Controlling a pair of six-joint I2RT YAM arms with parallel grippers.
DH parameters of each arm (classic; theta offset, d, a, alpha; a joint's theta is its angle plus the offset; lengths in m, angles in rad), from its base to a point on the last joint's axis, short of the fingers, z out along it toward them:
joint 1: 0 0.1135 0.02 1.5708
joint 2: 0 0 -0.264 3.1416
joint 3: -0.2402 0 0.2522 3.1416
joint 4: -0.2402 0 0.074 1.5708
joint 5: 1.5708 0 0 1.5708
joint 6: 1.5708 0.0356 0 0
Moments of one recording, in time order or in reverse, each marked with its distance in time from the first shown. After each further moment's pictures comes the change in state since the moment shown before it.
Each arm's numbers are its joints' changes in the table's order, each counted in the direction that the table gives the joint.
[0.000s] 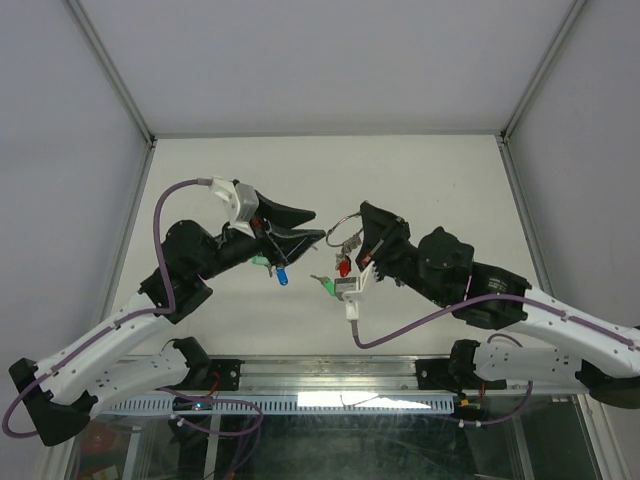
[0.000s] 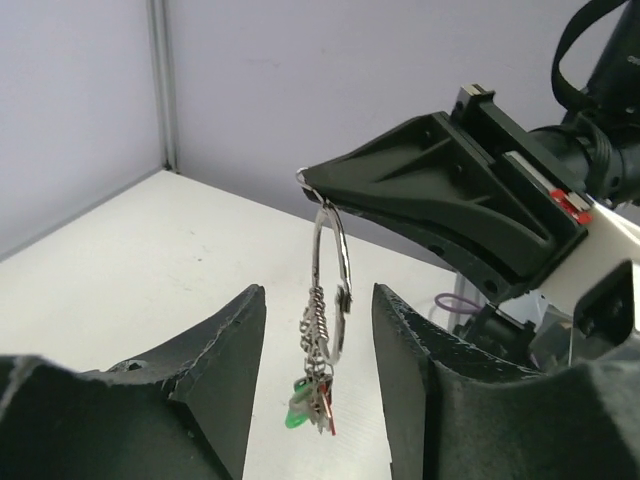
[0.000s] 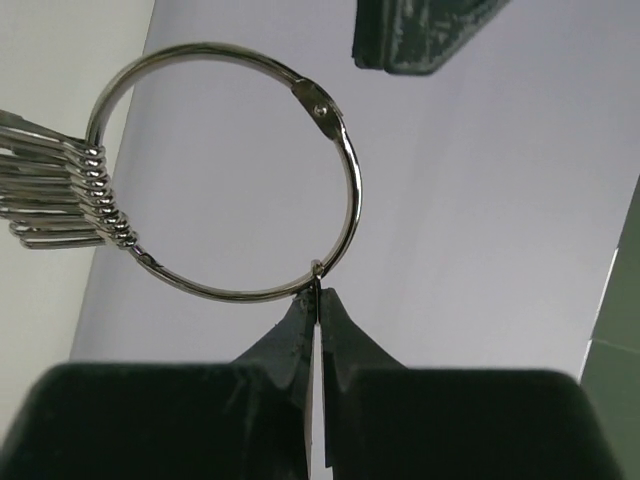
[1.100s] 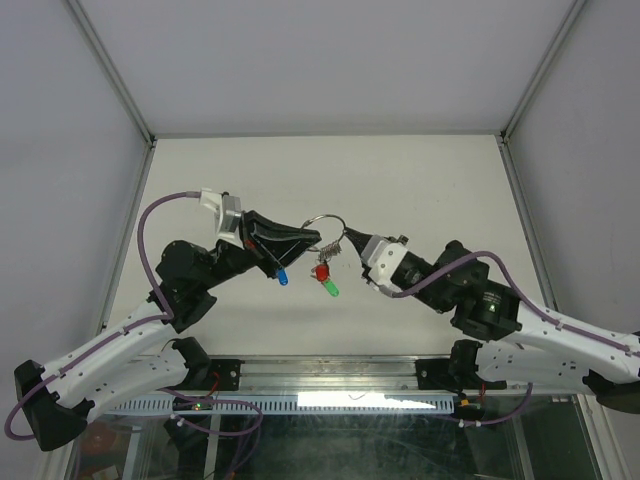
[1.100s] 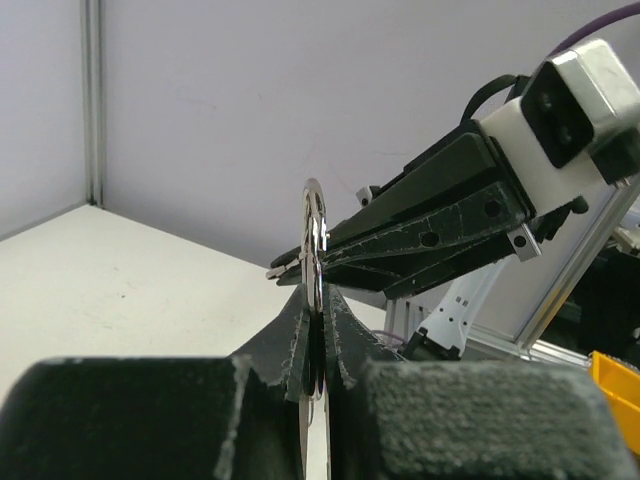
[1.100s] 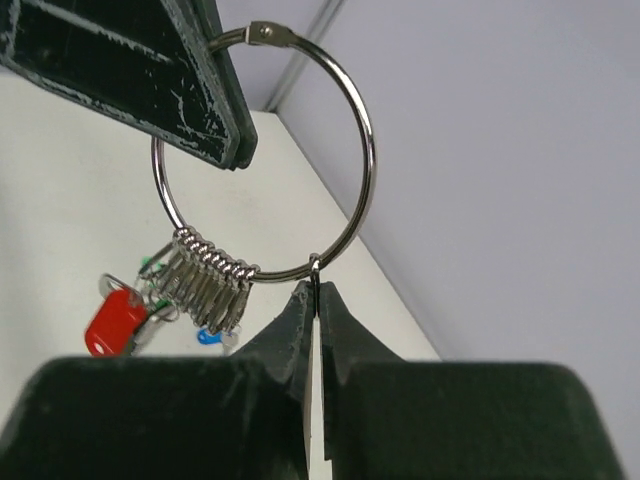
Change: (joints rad) left arm 0.000 0.034 0.132 0.269 0.046 -0.175; right arm 0.004 0.095 0.180 0.348 -0.148 1.103
